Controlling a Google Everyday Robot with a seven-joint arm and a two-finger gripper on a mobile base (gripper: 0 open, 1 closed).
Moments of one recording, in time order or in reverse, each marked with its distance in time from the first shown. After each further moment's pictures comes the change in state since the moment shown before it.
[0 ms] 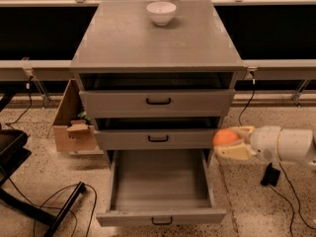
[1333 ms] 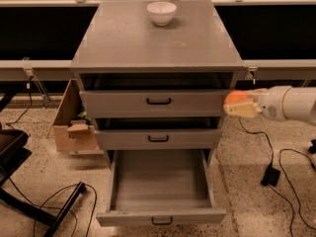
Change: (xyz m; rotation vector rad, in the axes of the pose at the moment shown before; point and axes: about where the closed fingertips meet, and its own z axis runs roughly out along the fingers) arm -0.079 -0.096 -0.018 0.223 0.009 0.056
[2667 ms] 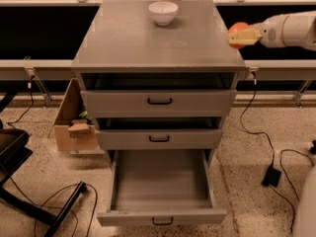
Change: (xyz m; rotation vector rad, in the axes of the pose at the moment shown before) arm -0.171 -0.136 0.027 0.042 -0.154 0.066
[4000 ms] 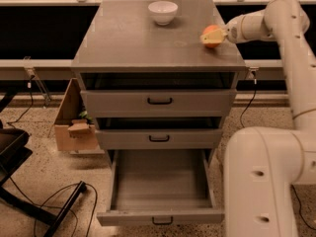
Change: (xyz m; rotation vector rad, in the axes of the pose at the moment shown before) arm 0.001 -0.011 0.121 0.007 0.085 -0.027
